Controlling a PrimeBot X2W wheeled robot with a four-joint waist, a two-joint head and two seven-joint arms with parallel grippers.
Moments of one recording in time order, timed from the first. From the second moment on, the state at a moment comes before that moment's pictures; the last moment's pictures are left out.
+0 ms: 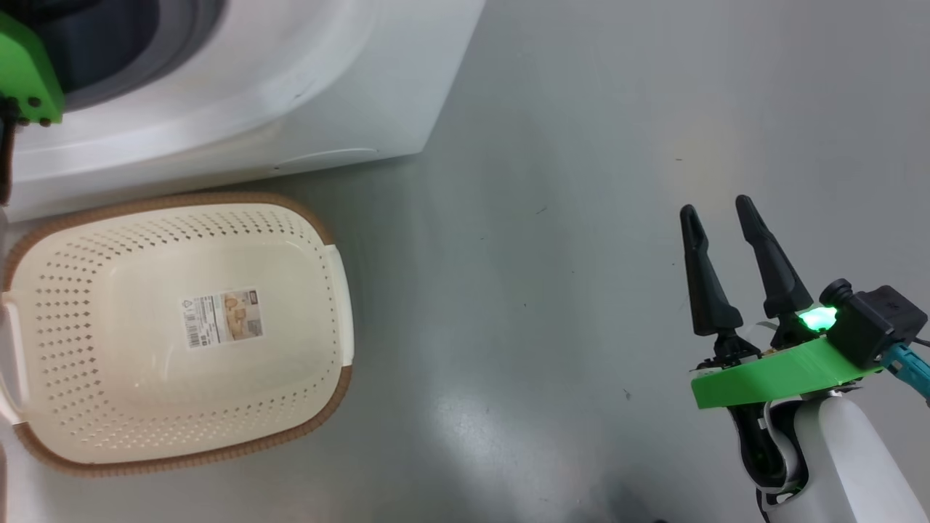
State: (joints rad) left arm -1.38 0.31 -0.23 1.27 -0.20 -0.08 -0.18; right arm -0.26 -0.05 0.06 0.14 0.43 0.12 -0.26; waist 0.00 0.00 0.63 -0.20
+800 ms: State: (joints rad) left arm -1.39 0.35 -0.27 1.30 -0.19 -0.07 -0.12; right arm -0.27 -0.05 0.09 0.13 0.44 0.12 -0.26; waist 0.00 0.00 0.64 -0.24
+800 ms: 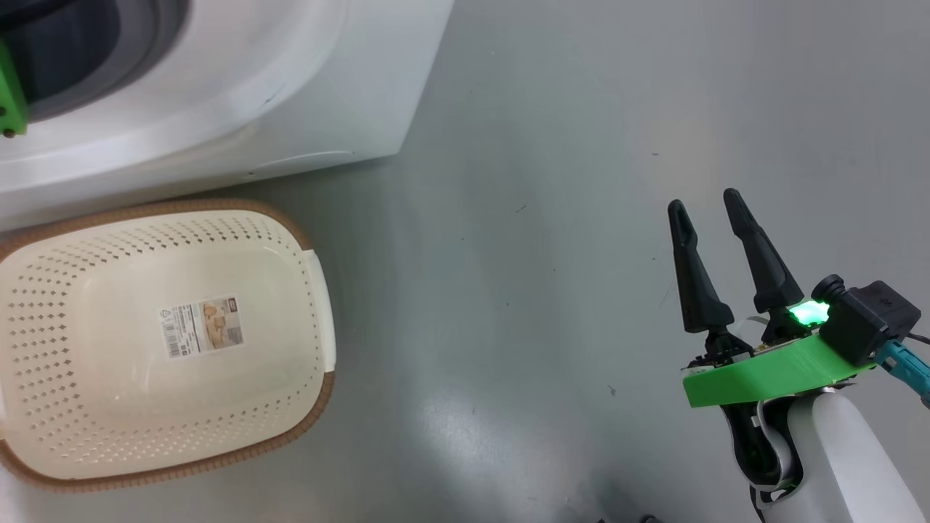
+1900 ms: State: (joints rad) left arm -0.87 0.21 0.01 0.71 -0.27 -0.03 -0.25; right arm -0.21 -0.05 0.05 0.15 0.38 0.12 -0.26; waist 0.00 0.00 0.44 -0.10
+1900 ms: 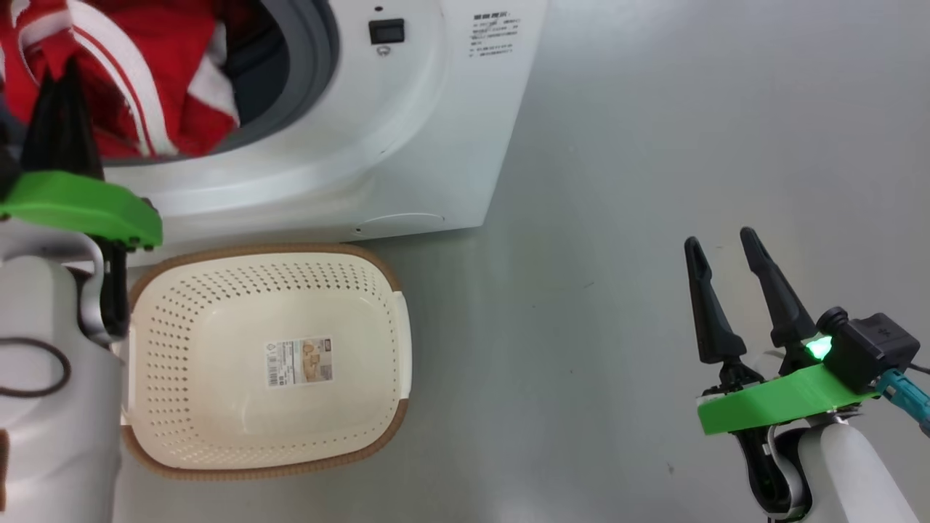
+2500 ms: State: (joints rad) left arm -0.63 0.08 0.17 0.33 -0.17 -0.10 -0.25; right arm -0.19 -0.05 0.02 0.15 0.38 0.12 -0.26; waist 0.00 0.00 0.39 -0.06
